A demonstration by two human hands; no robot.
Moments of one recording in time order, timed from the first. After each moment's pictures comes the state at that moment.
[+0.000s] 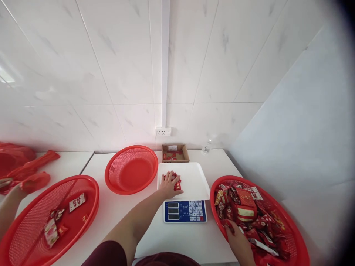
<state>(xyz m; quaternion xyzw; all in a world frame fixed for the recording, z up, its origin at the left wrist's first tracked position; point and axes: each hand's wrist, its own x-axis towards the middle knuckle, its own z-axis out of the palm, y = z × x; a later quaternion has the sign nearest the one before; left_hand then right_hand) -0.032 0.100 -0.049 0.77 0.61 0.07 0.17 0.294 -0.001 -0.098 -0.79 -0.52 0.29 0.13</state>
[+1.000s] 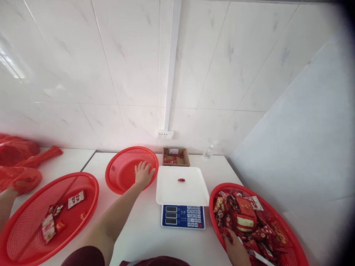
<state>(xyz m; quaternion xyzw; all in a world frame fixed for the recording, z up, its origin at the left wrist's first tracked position) -0.138 0.105 -0.005 0.60 0.77 0.21 0.06 0.294 0.000 -0.088 -0.78 -0.52 0.31 0.12</state>
